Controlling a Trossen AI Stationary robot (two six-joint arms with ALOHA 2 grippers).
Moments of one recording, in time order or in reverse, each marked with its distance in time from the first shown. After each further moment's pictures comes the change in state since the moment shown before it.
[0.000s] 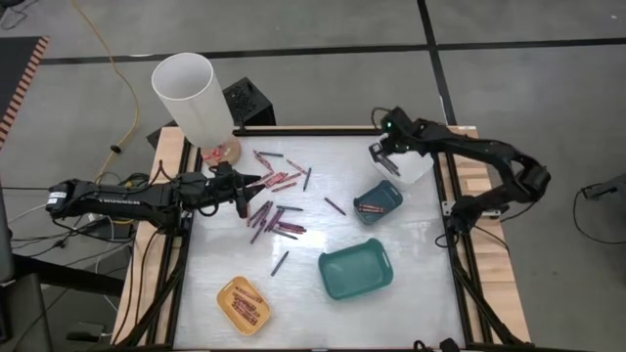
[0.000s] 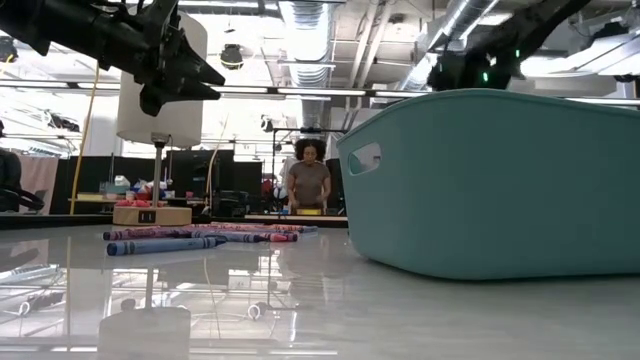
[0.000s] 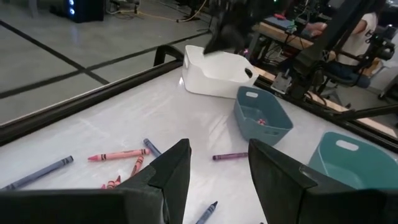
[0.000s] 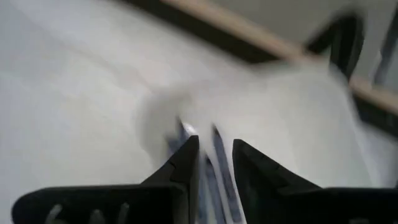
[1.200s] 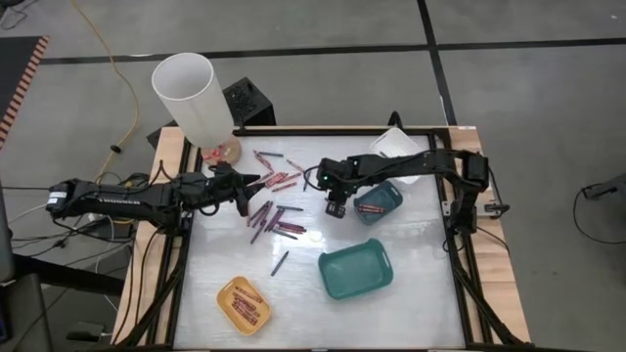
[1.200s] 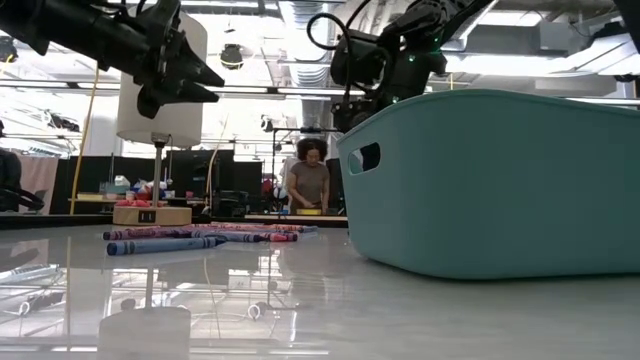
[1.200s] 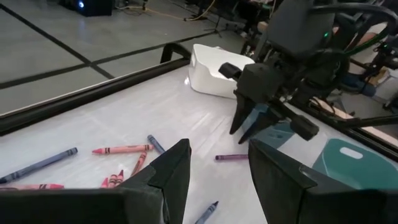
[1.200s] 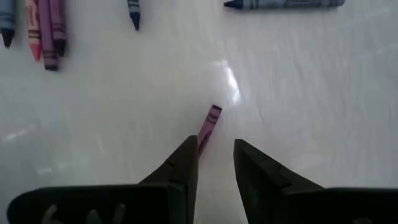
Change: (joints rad) left arm 0.000 0.000 0.000 -0.011 -0.026 -0.048; right arm 0.526 0.449 0.370 -0.105 -0.178 -0.199
